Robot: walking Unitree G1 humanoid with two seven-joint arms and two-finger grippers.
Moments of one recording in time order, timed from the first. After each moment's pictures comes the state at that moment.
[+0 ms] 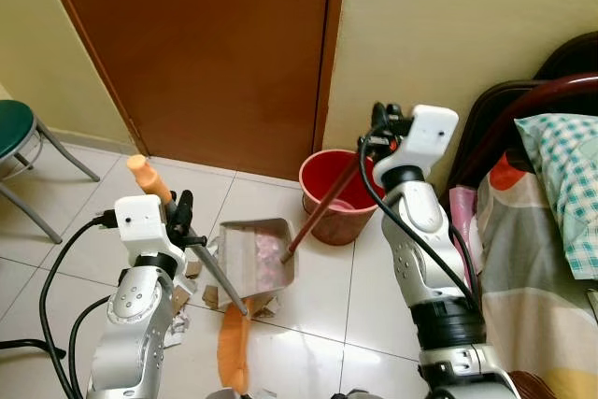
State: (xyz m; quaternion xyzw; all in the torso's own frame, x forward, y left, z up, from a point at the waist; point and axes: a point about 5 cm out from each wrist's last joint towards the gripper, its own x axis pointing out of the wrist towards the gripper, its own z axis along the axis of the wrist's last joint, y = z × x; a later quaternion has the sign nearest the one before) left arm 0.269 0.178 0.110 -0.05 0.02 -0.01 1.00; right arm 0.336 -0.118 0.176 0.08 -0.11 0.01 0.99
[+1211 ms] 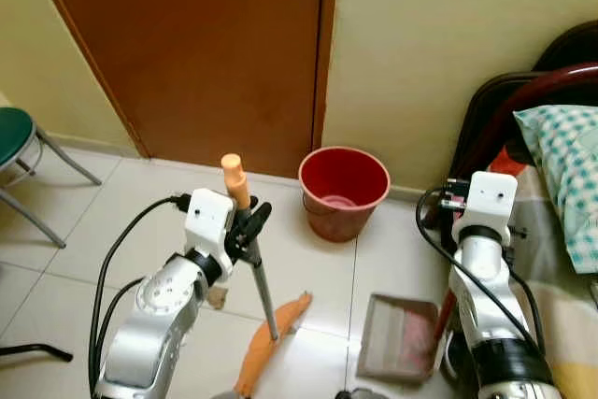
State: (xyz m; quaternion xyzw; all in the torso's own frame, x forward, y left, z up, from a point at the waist) left arm 0.266 0.120 0.134 0.00 0.04 -0.26 0.96; right arm 0.322 -0.214 0.117 -0.10 -0.01 -0.21 0.97
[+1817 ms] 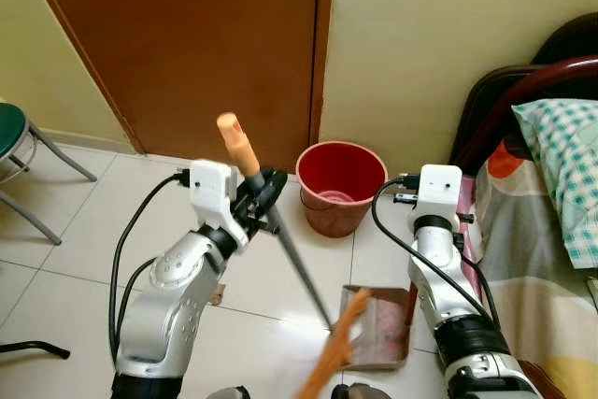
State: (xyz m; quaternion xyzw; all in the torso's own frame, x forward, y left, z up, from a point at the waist) left arm 0.286 0.103 0.178 -0.15 -0.04 -0.26 0.95; right arm 0.339 -0.163 0.105 -0.08 0.00 -0.14 0.99
